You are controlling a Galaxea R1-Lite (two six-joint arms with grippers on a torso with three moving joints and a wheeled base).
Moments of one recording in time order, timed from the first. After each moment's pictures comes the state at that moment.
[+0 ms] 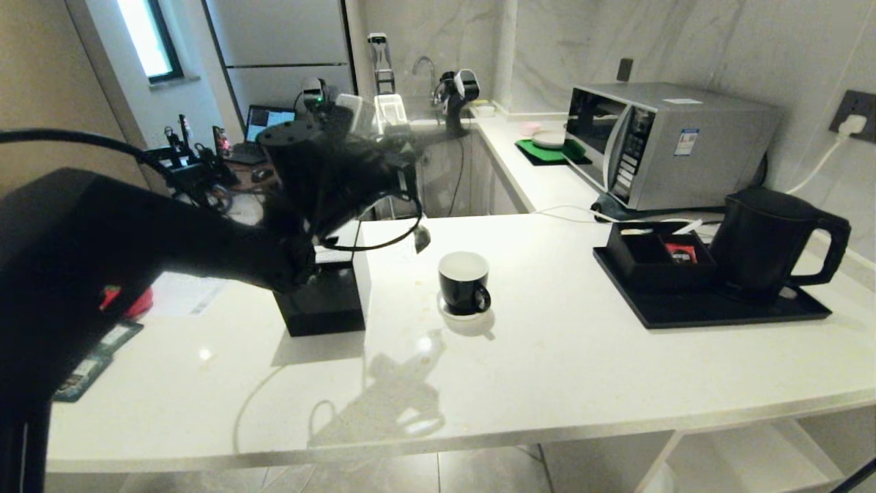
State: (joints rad) left arm -0.37 2.14 -1.41 -0.97 -0.27 -0.06; right arm 0.00 0.00 0.00 0.00 0.00 -0.01
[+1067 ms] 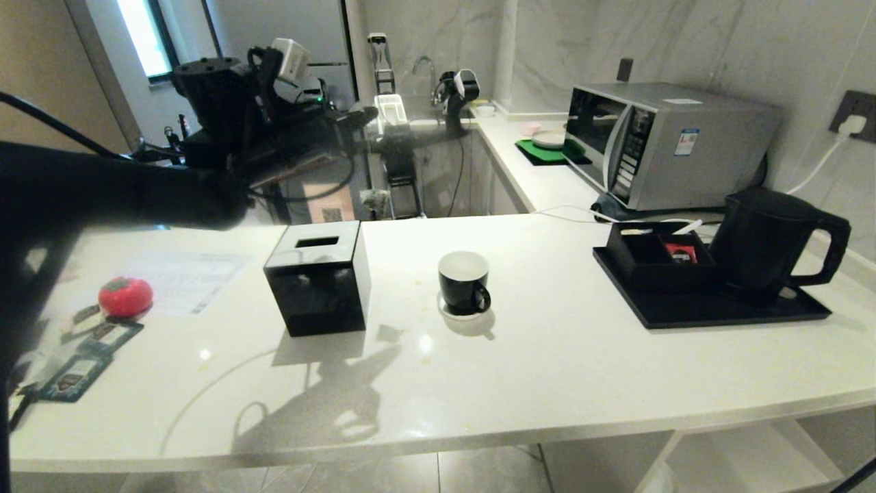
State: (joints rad) left arm -0.18 2.11 -1.64 -0.69 -0.55 -0.08; right arm 0.00 0.00 0.00 0.00 0.00 -0.01
